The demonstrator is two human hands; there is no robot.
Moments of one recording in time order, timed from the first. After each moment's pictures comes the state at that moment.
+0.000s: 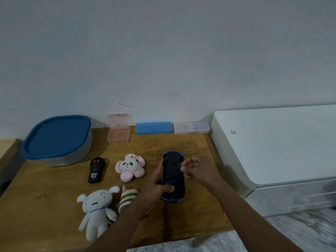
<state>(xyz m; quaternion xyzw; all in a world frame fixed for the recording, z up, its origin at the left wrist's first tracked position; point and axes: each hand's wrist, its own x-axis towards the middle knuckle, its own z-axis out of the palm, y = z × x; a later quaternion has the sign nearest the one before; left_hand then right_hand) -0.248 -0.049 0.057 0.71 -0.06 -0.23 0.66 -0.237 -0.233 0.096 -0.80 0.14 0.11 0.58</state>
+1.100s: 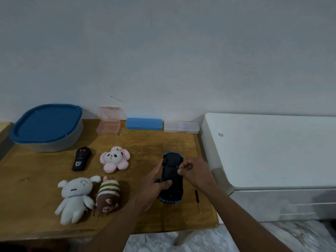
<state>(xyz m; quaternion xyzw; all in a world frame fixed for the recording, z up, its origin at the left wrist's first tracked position) -0.268 -0.114 0.046 0.66 0.04 -0.24 0.71 -0.253 -0.287 0.093 -0.91 0.07 0.07 0.39</state>
